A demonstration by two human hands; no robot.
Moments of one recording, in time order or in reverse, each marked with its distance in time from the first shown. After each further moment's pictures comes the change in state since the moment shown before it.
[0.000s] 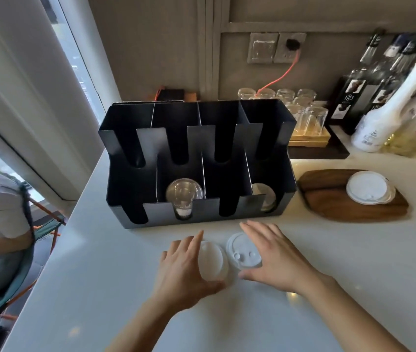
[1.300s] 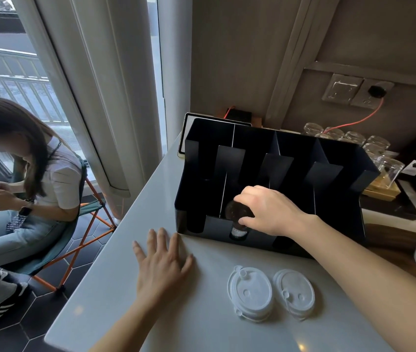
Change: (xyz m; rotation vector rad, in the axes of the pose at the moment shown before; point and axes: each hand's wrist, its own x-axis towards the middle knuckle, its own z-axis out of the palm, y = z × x) left_hand 0.000 -0.131 -0.008 0.272 0.250 -0.404; right_hand 0.161 -0.112 -0.069 -0.366 -0.015 -0.388
